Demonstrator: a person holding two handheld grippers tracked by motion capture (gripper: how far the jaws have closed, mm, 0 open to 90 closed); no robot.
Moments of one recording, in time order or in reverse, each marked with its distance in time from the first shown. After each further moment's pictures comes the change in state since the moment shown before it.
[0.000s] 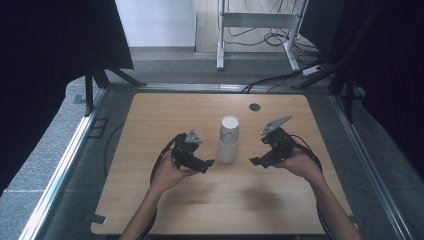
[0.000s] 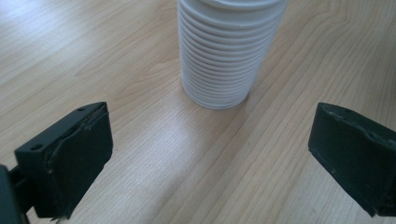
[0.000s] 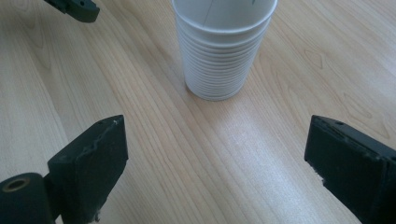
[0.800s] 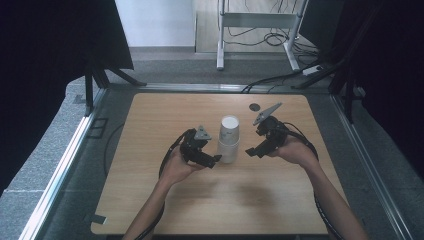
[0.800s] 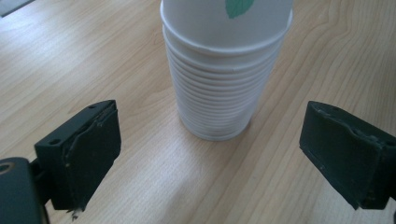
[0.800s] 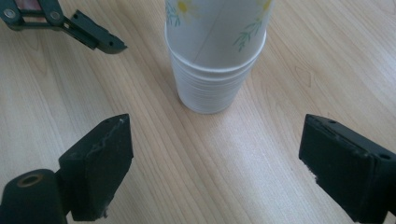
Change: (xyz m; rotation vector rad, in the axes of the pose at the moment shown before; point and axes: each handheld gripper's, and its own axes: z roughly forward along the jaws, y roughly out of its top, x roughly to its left) left arm -0.002 0.019 0.019 -0.024 0.007 0.070; right arm -0.006 0.038 -0.002 0.077 0.001 -0.043
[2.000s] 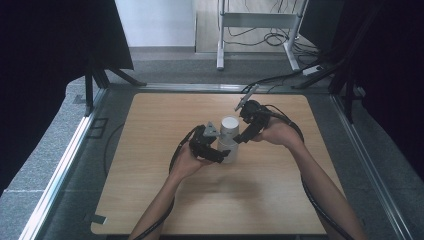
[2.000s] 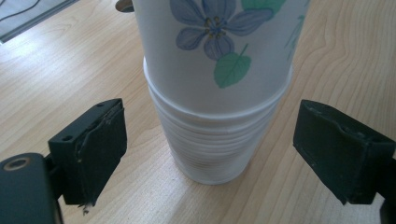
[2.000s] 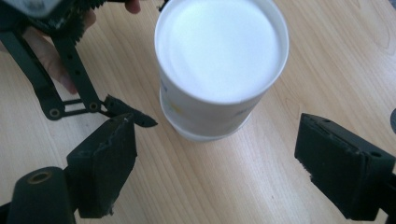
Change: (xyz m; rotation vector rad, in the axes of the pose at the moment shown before) left arm -0.002 0.017 0.021 -0.056 -0.008 0.030; right arm -0.004 0.066 0.006 0.097 0.002 -0.055
